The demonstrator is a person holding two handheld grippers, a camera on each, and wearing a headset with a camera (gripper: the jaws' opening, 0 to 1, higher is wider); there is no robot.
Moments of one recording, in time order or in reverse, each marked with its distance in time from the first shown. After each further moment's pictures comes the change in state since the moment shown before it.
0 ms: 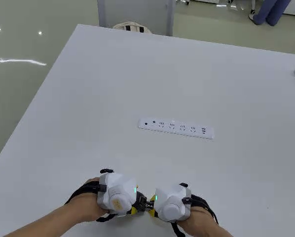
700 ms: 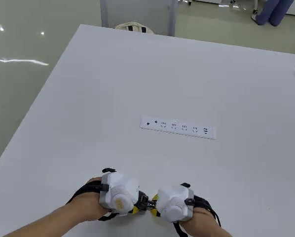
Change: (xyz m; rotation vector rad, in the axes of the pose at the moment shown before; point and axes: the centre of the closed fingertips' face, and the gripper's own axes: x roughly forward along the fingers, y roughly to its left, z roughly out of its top) left arm 0.000 0.002 -0.002 -0.002 0.003 0.005; right arm 0.000 -0.004 -0.001 -0.007 -0.012 -0.027
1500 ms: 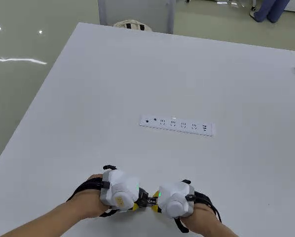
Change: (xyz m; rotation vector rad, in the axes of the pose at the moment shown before) left arm 0.000 -0.002 0.000 0.042 0.017 -0.006; right arm -0.004 0.001 -0.003 0.003 0.007 0.003
